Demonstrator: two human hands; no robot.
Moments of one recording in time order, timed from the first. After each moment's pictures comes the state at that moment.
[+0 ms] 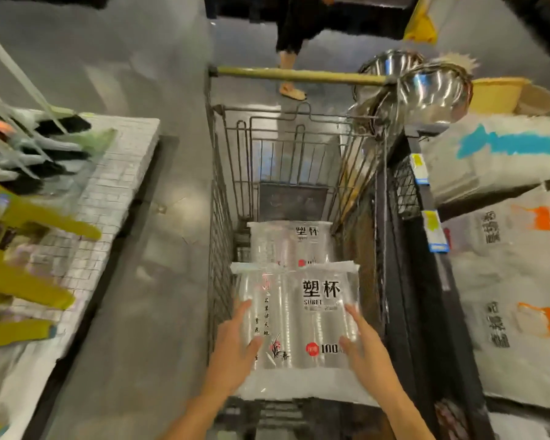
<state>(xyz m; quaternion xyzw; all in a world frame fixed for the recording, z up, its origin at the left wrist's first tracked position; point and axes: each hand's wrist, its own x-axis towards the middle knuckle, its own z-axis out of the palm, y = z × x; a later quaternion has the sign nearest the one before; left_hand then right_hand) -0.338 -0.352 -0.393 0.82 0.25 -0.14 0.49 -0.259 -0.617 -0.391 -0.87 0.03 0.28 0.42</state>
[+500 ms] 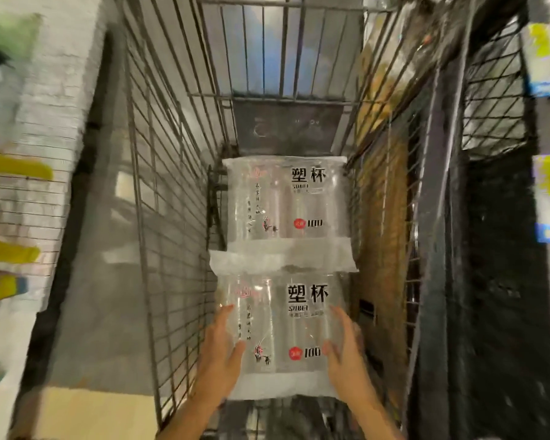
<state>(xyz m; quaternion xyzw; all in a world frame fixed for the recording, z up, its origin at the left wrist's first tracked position) -0.340 -0.378 -0.560 0.79 0.34 -0.20 0.47 -0.266 -0.615 -0.551 -0.83 0.15 0.38 0.39</state>
